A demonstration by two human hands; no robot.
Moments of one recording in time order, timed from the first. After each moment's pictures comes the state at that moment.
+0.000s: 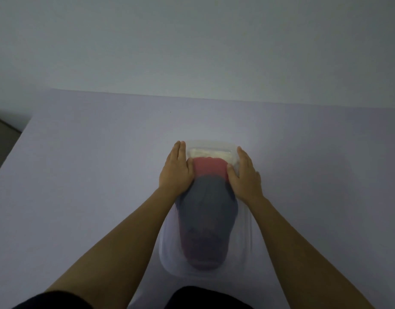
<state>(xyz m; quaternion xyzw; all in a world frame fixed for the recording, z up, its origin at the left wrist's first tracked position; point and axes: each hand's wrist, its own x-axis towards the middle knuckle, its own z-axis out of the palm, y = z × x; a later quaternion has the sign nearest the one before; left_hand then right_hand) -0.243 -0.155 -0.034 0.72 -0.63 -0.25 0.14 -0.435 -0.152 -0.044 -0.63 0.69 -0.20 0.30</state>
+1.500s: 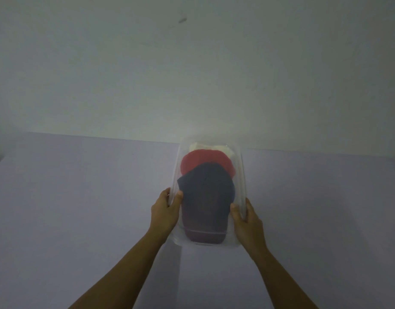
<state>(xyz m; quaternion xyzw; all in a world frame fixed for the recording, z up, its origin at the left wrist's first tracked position) -0.283 -0.214 -0.024 0.74 -0.41 -0.43 0.32 -0.476 -0.193 -0.015 -0.43 0.73 -0.29 0.44</state>
